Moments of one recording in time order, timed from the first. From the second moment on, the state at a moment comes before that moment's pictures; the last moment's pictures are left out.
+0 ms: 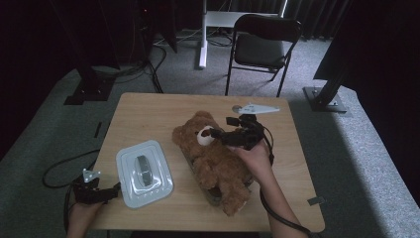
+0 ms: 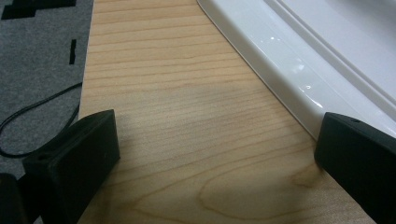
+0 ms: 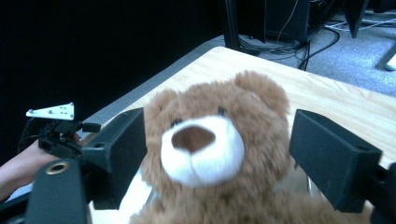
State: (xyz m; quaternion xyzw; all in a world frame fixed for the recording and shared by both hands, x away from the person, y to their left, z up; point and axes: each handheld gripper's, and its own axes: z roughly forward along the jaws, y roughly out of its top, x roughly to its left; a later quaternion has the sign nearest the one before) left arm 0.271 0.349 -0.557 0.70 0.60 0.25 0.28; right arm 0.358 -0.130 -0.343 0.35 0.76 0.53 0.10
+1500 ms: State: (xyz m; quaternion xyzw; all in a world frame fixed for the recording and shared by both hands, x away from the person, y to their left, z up) left arm 0.270 0.348 -0.557 0.71 0.60 0.25 0.28; right arm 0.398 -0.089 -0.418 0.37 0.84 0.39 0.00
